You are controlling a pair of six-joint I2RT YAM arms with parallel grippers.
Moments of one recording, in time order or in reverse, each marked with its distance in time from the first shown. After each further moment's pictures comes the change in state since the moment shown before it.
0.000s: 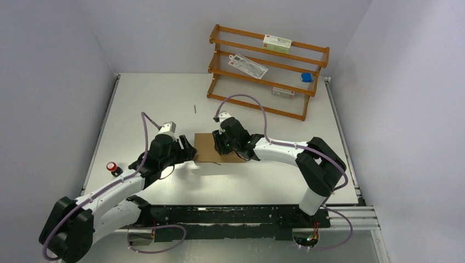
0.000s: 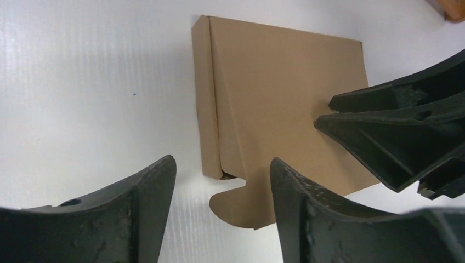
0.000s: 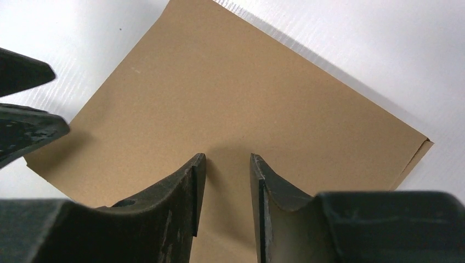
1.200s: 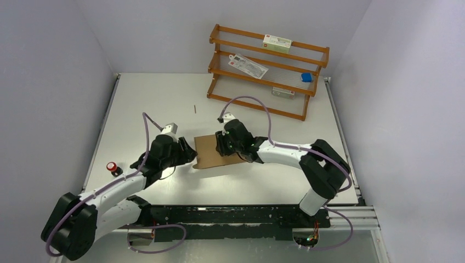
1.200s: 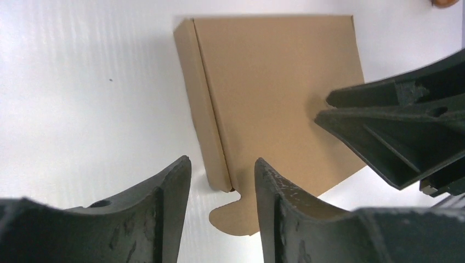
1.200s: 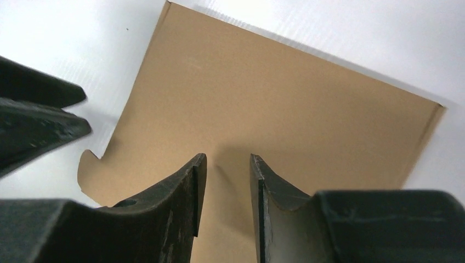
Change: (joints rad) left arm 0.011 0.092 -0.032 0.092 0.121 -0.047; right arm -0.002 -0.024 -0.060 0.083 -0.018 0.058
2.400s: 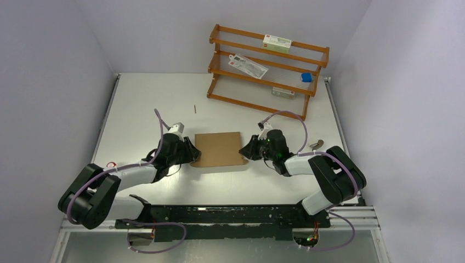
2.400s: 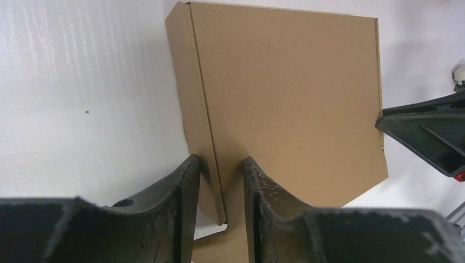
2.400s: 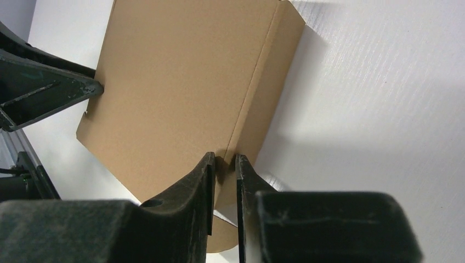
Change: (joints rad) left arm 0.000 0.256 -0.004 0.256 0.018 0.037; right arm -0.360 -0.138 -0.516 0.530 -0.352 0.174
